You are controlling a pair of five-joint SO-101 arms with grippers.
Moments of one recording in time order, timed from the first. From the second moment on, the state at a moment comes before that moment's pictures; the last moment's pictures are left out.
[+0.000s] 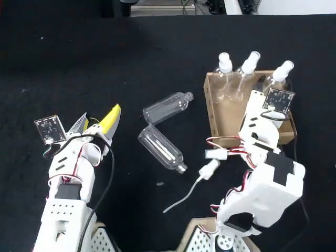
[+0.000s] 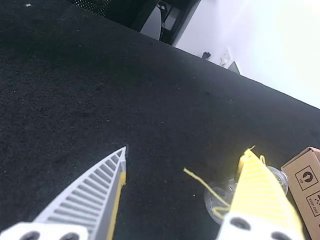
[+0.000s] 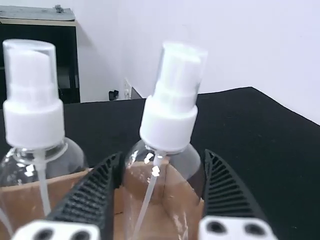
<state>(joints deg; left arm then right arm) -3.1 -72.5 95.2 1.0 21.4 23.2 16.1 55.5 -57.5 4.1</state>
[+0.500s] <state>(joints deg) -3.1 -72.5 95.2 1.0 21.4 23.2 16.1 55.5 -57.5 4.1</state>
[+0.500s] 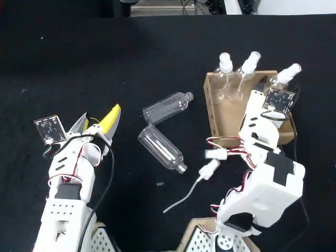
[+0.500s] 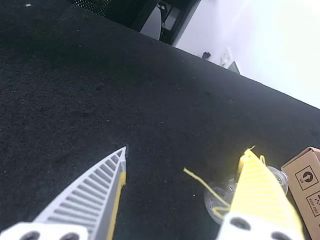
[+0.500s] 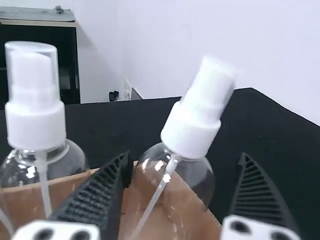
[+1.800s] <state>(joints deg) -3.1 -72.5 95.2 1.0 21.4 22.6 -7.5 65.3 -38.5 4.1</state>
